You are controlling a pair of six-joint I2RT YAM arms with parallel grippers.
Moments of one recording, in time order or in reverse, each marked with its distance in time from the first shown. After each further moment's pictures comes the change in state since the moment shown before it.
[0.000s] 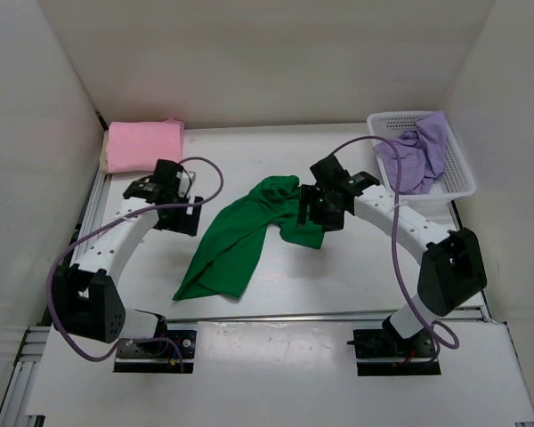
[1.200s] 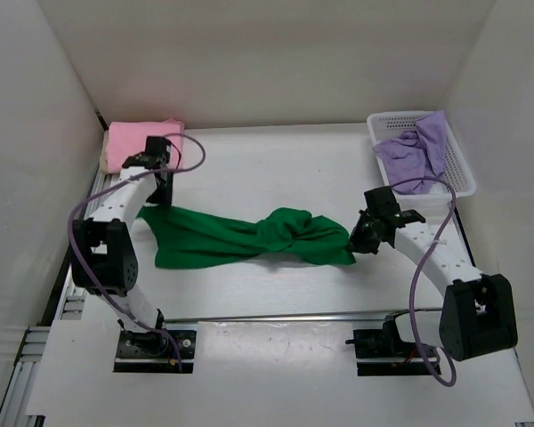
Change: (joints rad) left arm 0.114 0.300 0.141 0.092 -0.243 0.006; right arm -0.299 -0.303 -0.459 0.171 -0.016 0.080
